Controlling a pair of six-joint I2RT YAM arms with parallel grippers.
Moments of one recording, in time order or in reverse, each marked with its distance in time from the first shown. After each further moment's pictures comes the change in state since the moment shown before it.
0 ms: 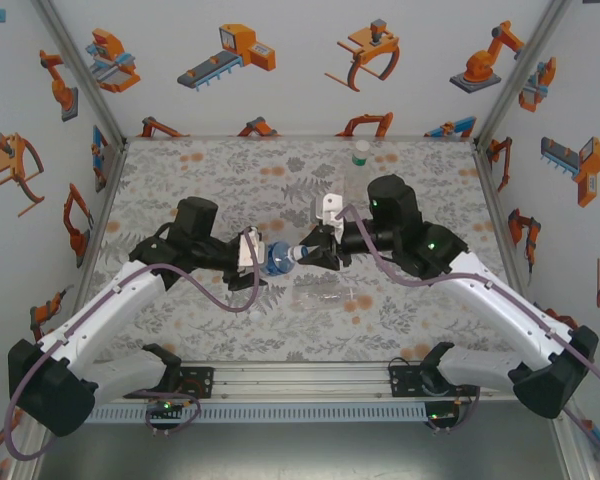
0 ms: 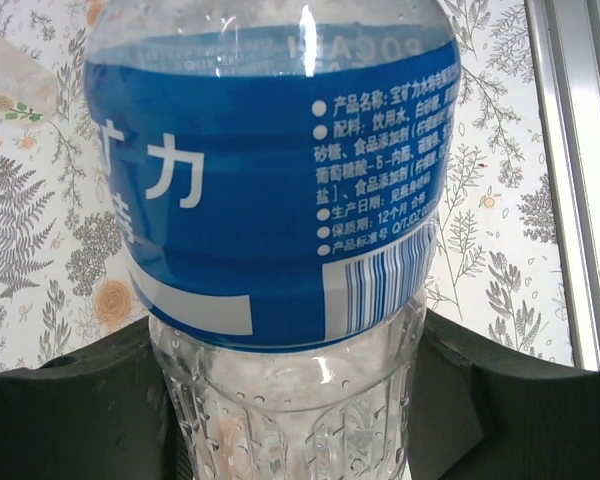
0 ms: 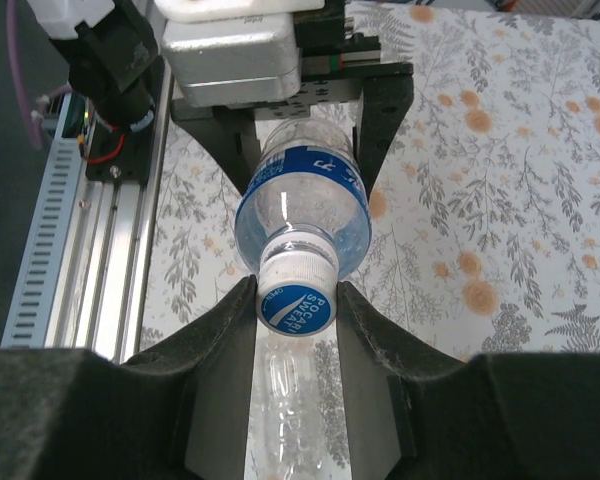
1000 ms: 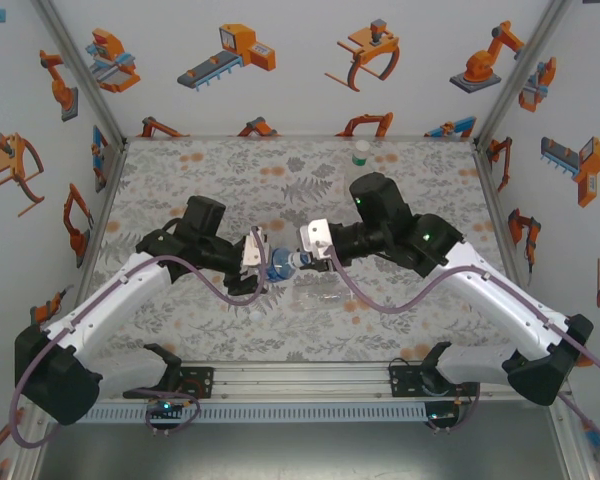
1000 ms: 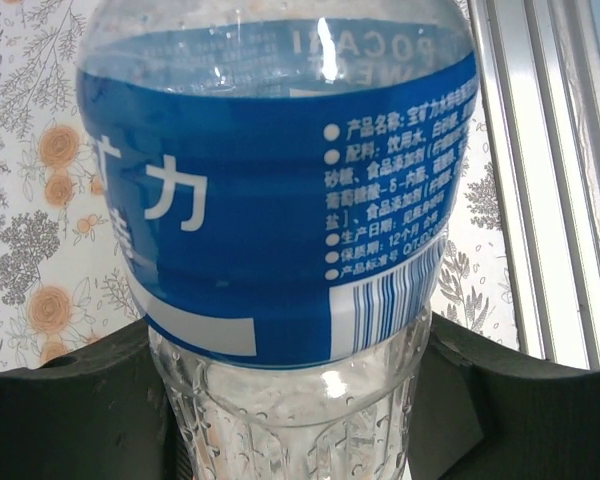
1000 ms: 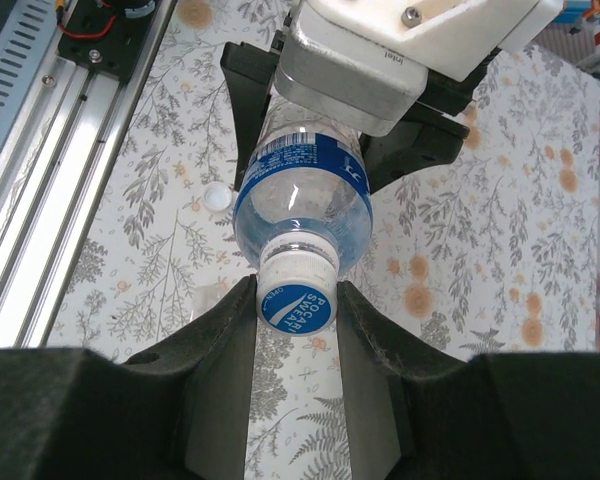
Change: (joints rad) left arm -0.012 0.064 0.047 -0.118 0.030 0.020; right arm 0.067 0.072 0.149 -0.285 0.036 -0.426
